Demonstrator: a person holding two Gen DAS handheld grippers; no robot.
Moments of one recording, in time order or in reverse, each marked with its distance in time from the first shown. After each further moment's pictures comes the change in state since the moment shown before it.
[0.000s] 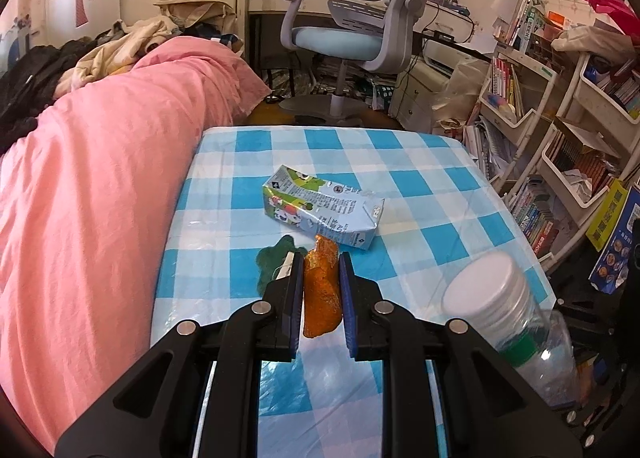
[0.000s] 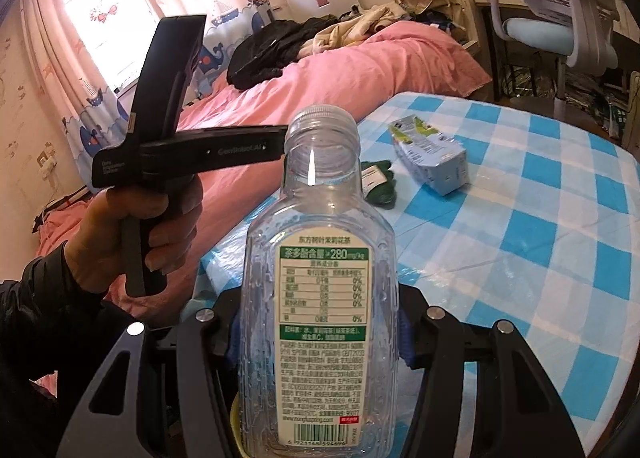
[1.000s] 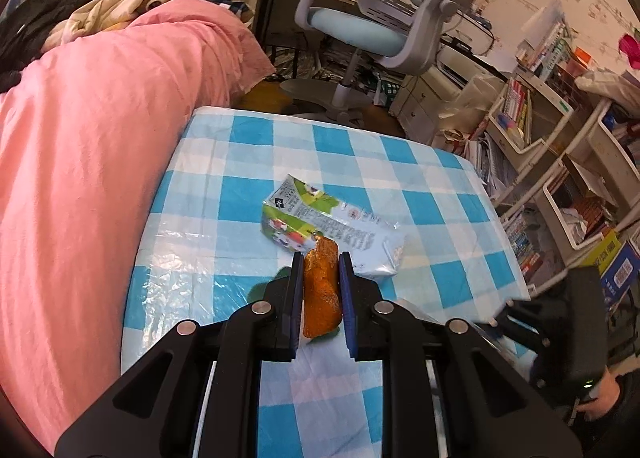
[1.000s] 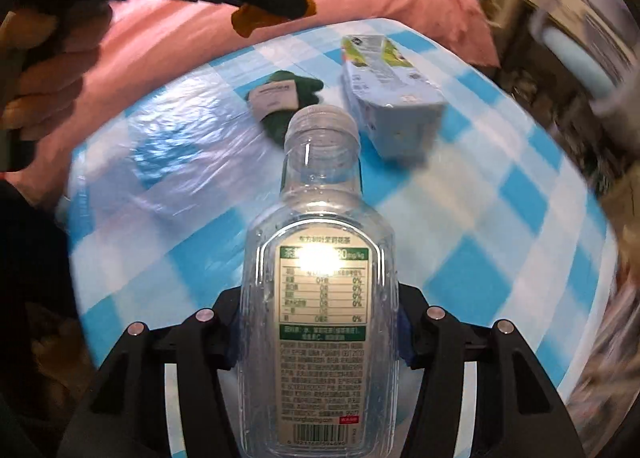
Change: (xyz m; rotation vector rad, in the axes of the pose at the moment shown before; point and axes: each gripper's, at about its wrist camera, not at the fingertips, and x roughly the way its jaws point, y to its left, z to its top) left arm 0.061 0.026 0.038 -0.136 0.068 -0.086; right arm 0.058 -0.054 0.009 -0.228 0.302 -0.259
